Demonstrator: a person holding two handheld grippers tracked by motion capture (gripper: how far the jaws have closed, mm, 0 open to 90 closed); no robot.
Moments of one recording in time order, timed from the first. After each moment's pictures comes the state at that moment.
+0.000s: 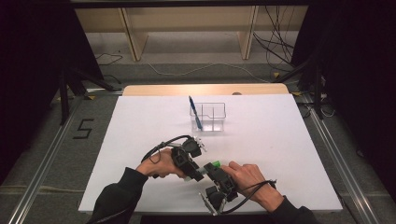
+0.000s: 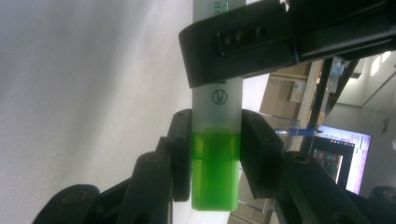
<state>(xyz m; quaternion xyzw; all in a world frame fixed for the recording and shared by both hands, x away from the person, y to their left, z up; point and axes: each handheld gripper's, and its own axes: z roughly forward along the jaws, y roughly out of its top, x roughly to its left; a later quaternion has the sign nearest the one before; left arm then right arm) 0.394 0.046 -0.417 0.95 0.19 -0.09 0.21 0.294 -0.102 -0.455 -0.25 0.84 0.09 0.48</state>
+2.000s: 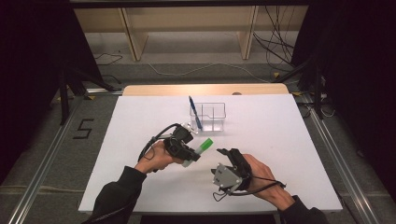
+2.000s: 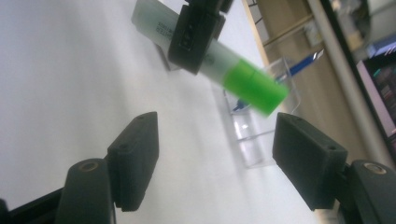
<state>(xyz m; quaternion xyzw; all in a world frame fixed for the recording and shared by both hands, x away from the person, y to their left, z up) 0.415 0.070 -0.405 0.90 0.30 -0.01 0.32 0.313 -0.135 -0.423 0.04 0.87 0.29 0.39</state>
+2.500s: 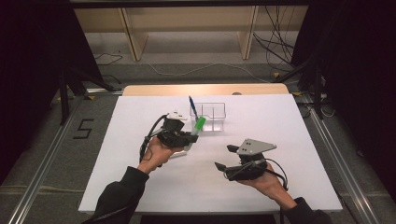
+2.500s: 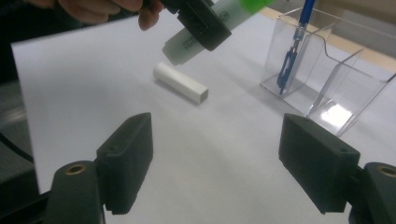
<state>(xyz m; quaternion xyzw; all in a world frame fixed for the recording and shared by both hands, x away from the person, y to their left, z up) 0.425 0.087 -0.393 0.82 0.38 0.07 0.42 0.344 -0.179 -0.414 0.28 0.82 0.47 0.14</state>
